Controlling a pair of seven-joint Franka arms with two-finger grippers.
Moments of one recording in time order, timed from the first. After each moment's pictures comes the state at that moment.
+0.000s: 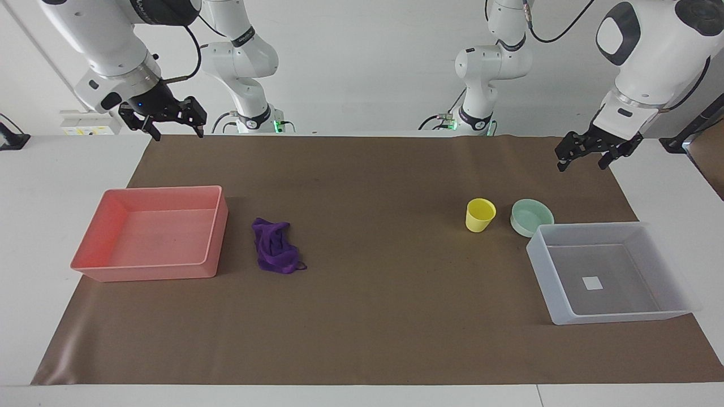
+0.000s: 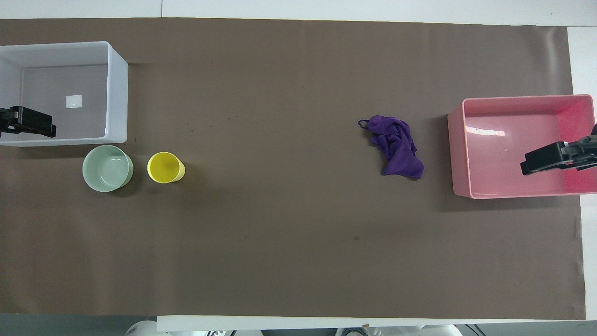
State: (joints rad) left arm -0.05 -0.07 -0.03 -1.73 0.04 1.66 0.01; right arm -0.01 -0.13 -0.03 -1.71 0.01 1.43 -0.10
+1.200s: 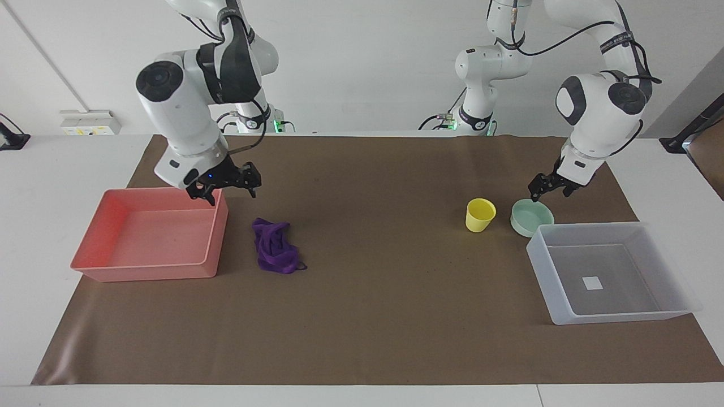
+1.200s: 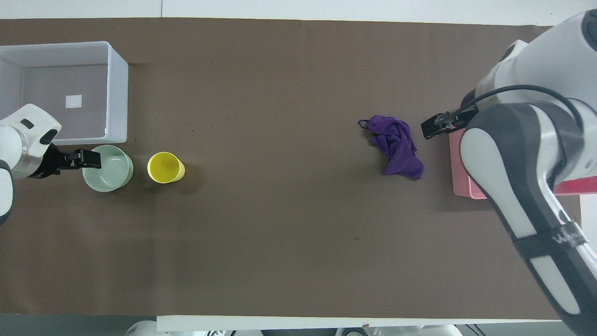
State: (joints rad) left arm 0.02 -0.11 -0.02 -2.29 0.04 2.17 -0.07; right arm 0.17 0.13 -0.01 -1.80 0.07 1.87 -0.04
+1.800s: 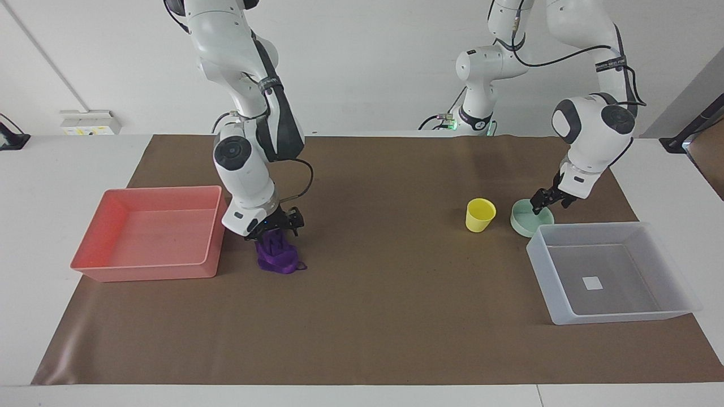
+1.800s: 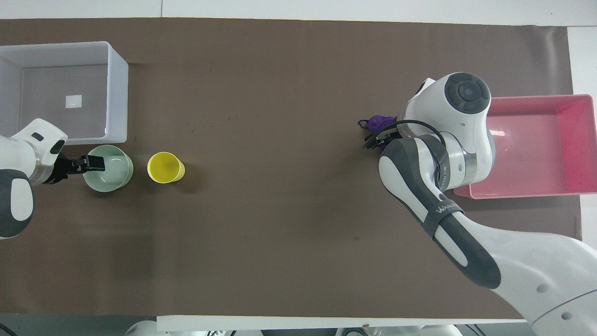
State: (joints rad) left arm 0.07 -0.03 -0.02 -2.37 0.04 2.39 -0.09; right arm 0.27 0.28 -0.01 -2.01 0.09 2.27 -0.03
